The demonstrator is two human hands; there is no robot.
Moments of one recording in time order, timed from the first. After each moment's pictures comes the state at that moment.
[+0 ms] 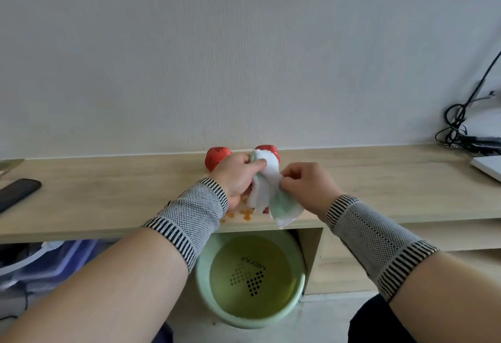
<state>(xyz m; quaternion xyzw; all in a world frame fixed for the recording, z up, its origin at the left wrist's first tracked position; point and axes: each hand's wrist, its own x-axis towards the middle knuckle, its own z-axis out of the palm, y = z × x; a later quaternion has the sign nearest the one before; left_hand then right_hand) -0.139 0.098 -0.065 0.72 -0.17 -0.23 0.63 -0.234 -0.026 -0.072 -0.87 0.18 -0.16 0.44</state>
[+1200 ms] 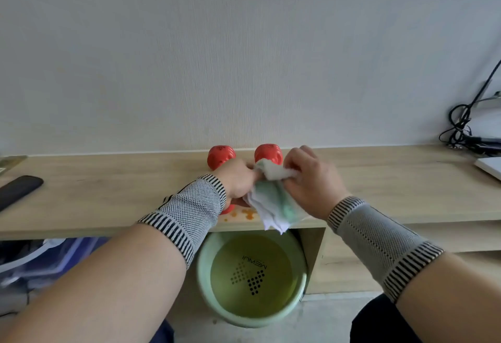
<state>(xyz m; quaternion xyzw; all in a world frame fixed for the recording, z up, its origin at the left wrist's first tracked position) -0.134 0.112 -0.062 0.80 -0.24 -0.27 0.48 -0.234 -0.029 -0.075 -0.92 0.03 -0.34 0.18</state>
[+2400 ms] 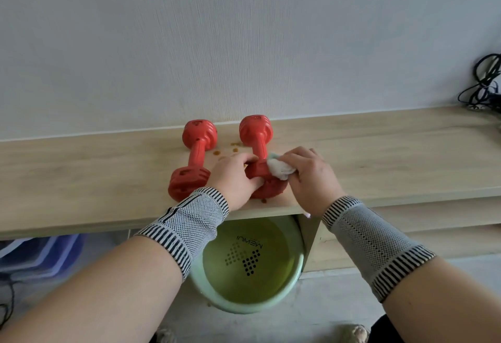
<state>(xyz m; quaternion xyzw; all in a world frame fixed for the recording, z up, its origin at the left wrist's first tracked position) -0.120 0.065 -0.132 0.90 -0.30 -0.08 0.31 -0.204 -0.082 -0.160 -0.92 0.08 -0.29 0.24</state>
